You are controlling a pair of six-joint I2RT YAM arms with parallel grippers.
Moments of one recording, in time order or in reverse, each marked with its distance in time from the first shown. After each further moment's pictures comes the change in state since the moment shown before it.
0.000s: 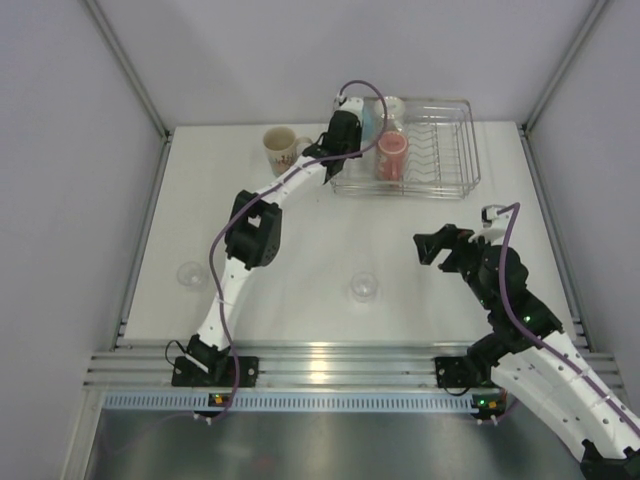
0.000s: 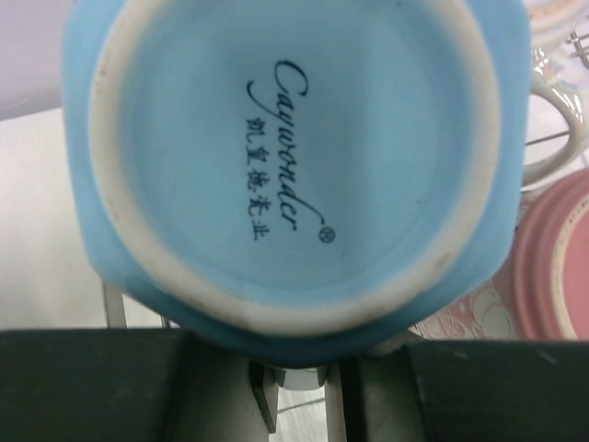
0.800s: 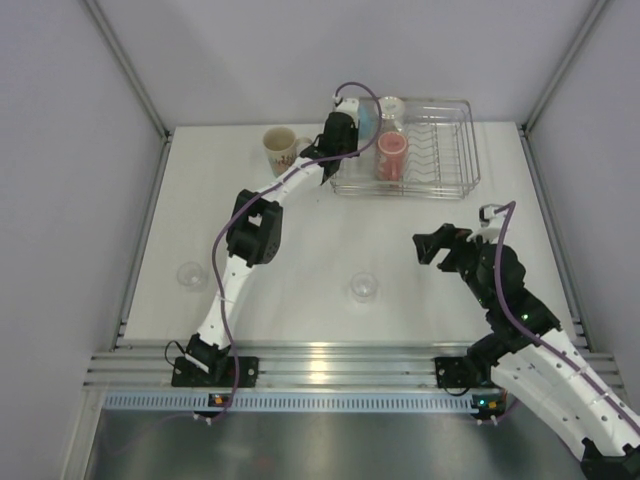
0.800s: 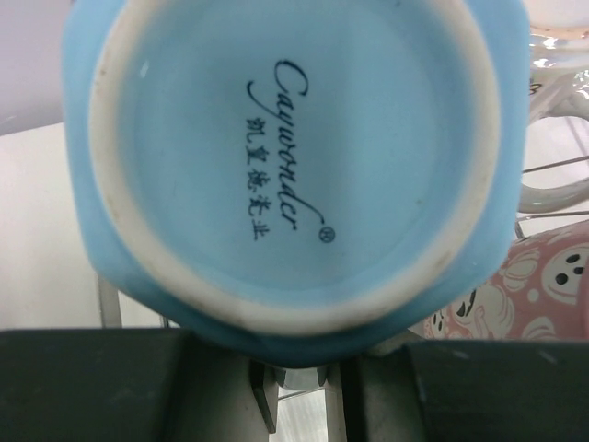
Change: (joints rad) left arm 0.032 0.068 0.042 0.077 0.047 -0.002; right arm 0.000 0.016 -0.001 0.006 0.006 -0.008
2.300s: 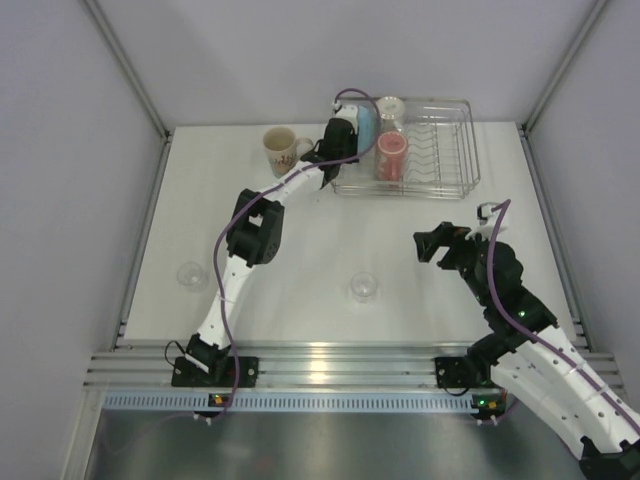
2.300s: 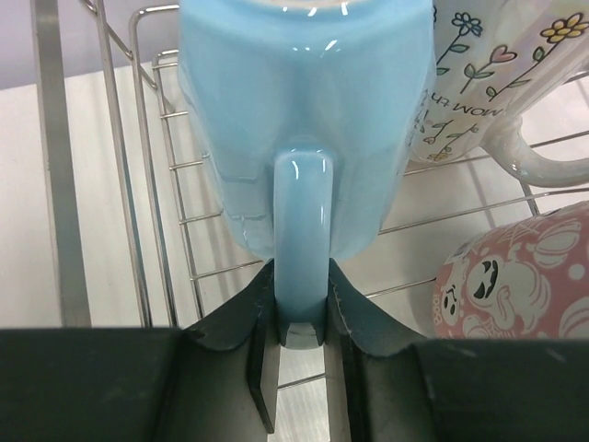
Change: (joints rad) left arm 0.000 0.000 -0.060 0.027 0.020 -0.029; right arm -0.014 0.030 -0.007 0.032 0.010 -0.035
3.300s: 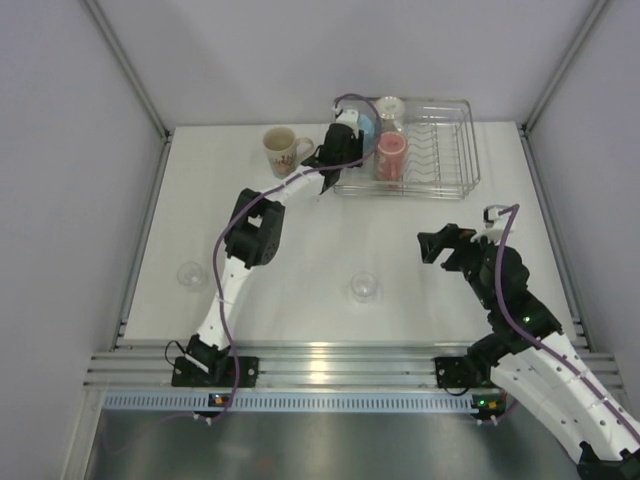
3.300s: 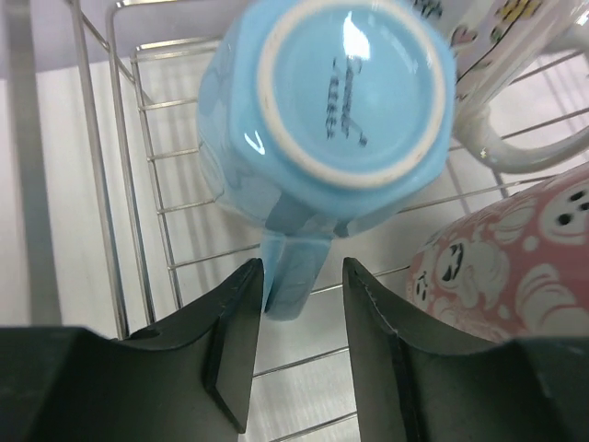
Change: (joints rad) left arm -0.010 -0.033 -0.109 0.093 0.013 -0.013; right arm -0.014 -0.047 -0.005 -0.017 0.001 -0.002
